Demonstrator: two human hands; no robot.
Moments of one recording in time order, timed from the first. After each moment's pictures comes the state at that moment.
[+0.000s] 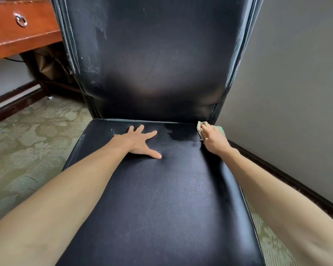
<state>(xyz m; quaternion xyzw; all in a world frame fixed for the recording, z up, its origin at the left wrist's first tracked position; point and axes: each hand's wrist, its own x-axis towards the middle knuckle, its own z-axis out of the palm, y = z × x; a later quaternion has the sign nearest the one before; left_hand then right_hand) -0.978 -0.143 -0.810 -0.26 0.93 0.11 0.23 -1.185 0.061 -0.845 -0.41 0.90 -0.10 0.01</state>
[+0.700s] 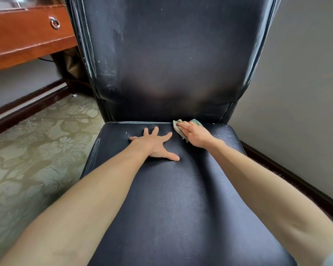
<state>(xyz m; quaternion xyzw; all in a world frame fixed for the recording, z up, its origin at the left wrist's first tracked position) -0.968 -0.135 -0.803 -0.31 0.92 0.10 0.23 -1.133 -0.044 -0.831 -0.52 0.83 -0.14 0.15</state>
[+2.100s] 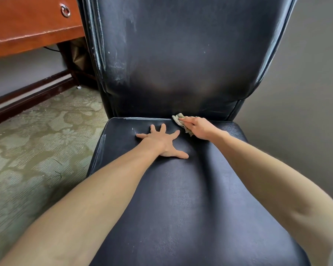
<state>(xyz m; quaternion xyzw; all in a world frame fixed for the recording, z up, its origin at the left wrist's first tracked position) -0.963 -0.132 -0.806 -0.31 0.92 0.11 0.22 -1.132 -0.071 -0.829 -0.53 0.82 -0.14 0.16</state>
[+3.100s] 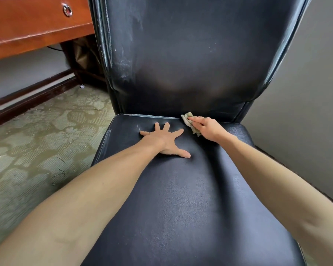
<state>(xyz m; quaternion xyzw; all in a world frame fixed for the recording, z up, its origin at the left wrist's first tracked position) -0.964 -0.132 -0.804 -0.29 0.92 0.11 0.22 -1.146 -0.050 -0.836 -0.49 0.83 -0.22 0.16</state>
